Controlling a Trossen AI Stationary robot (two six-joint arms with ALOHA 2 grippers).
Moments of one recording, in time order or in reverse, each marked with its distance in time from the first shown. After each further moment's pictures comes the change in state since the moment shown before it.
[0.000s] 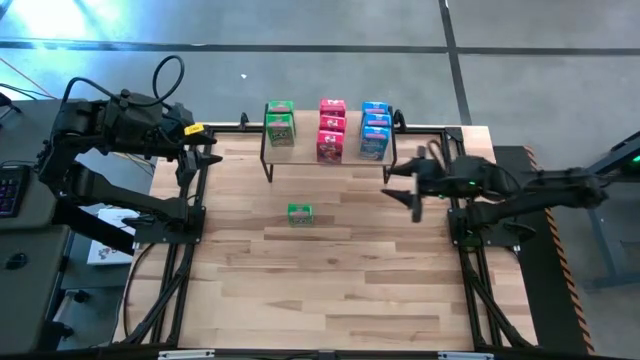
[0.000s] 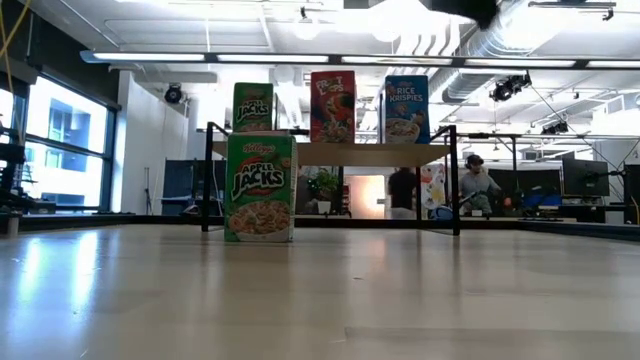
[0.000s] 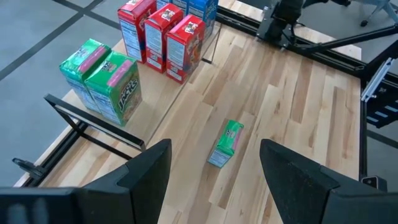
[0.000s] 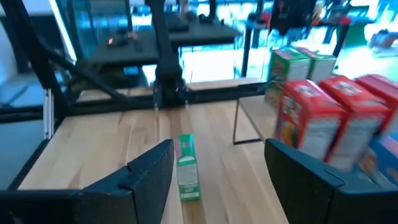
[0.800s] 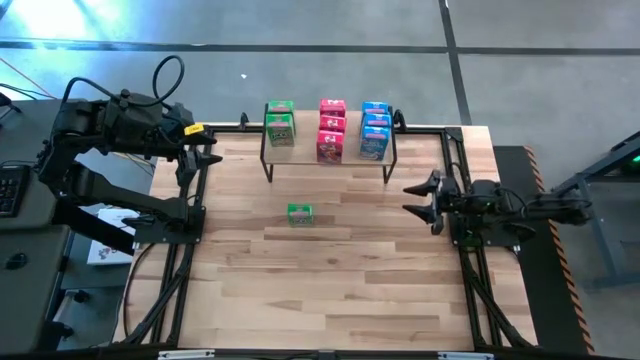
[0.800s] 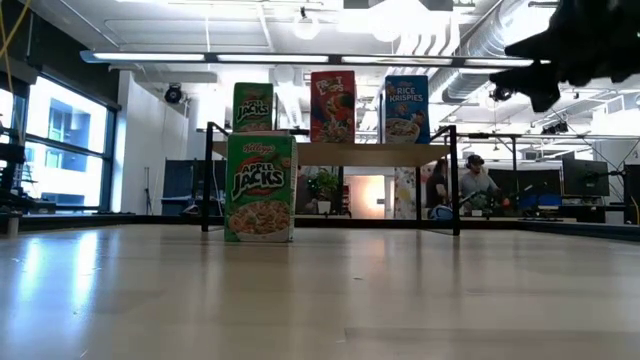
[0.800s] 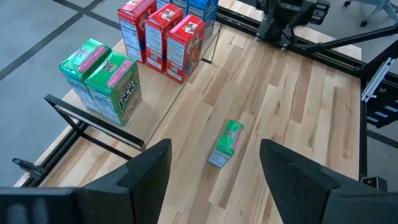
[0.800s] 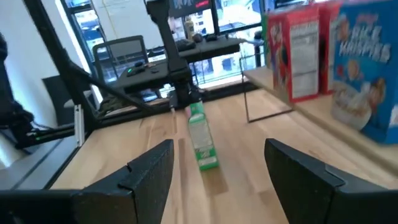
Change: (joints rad) left arm 0.000 0.000 0.000 0.000 0.000 0.000; right arm 0.000 -0.645 -0.611 0.127 -0.045 0.159
